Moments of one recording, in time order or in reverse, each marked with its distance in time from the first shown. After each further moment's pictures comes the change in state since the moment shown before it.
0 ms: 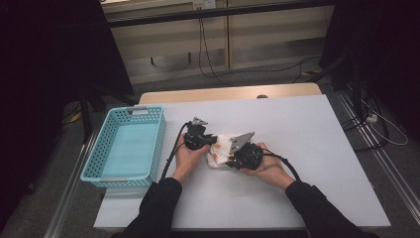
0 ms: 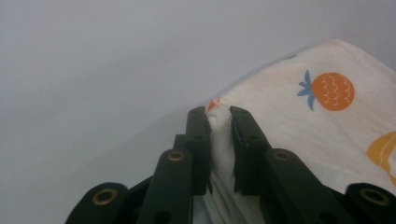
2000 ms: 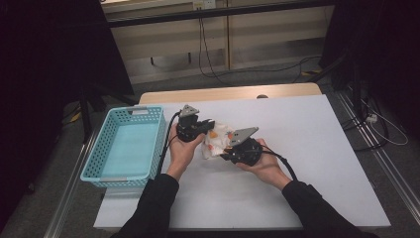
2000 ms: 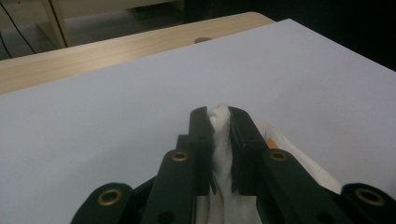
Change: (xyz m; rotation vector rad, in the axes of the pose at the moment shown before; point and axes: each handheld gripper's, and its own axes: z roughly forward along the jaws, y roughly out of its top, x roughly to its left) left arm -0.006 0.033 -0.051 -0.205 -0.017 0.021; right arm 0.002 0.019 -0.015 -0.143 -0.045 0.046
